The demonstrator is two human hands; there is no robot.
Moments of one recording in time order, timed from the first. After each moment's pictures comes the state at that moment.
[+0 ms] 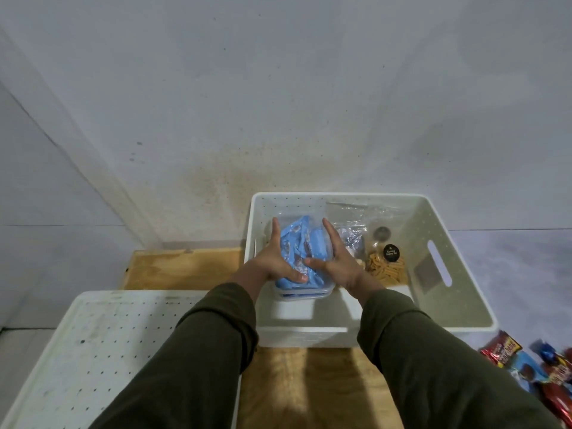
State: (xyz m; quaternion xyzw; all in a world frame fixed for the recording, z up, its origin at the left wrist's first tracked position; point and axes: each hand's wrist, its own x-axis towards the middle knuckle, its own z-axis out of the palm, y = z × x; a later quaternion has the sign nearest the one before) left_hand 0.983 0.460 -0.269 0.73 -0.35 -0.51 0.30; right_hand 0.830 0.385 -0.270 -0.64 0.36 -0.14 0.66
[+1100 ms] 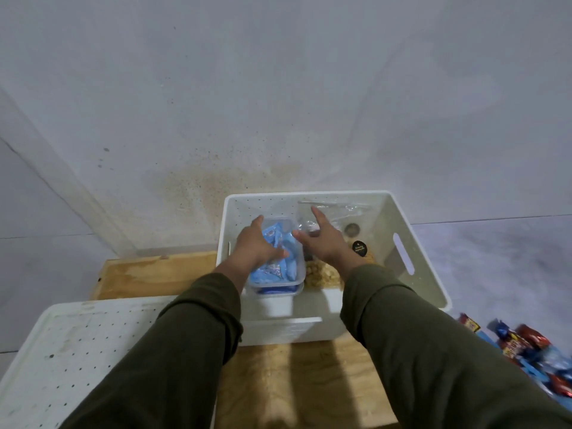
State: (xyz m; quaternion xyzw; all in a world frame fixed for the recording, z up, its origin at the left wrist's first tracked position) left_hand 0.957 0.442 -0.235 0.84 -0.38 -0.31 0.24; right_hand 0.818 0.362 -0.239 -0.70 0.48 -0.14 0.50
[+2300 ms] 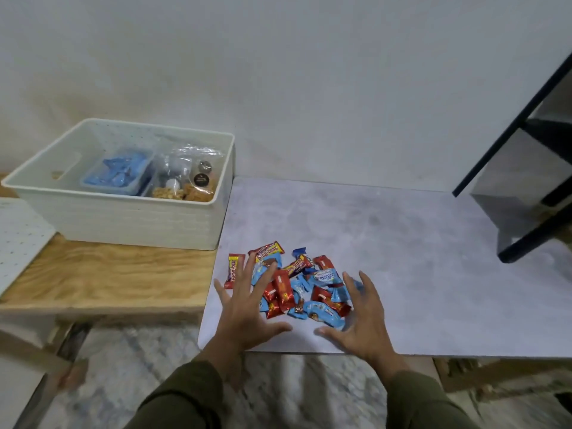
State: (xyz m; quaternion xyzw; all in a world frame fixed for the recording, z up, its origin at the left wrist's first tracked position) left_hand 0.465 0.480 -0.358 0.83 -0.53 -0.10 0.17; right_hand 0.248 0.355 -0.365 -0.86 0.41 -0.18 0.23
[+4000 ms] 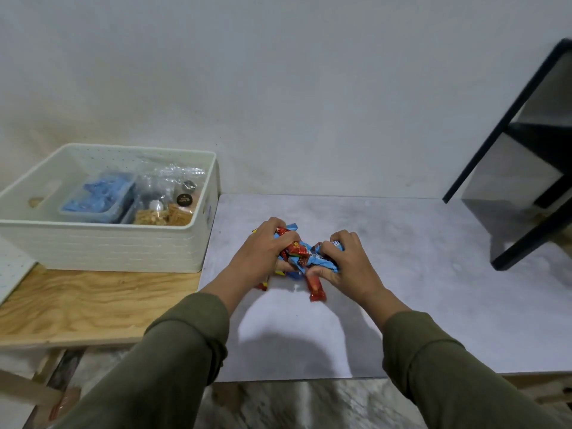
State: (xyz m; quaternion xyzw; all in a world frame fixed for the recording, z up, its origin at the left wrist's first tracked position) left_hand 0.488 0.365 -0.259 0.68 -0.71 0.00 0.19; right_hand 0.301 0.263 -0.282 -0.93 0.27 -0.23 0.12
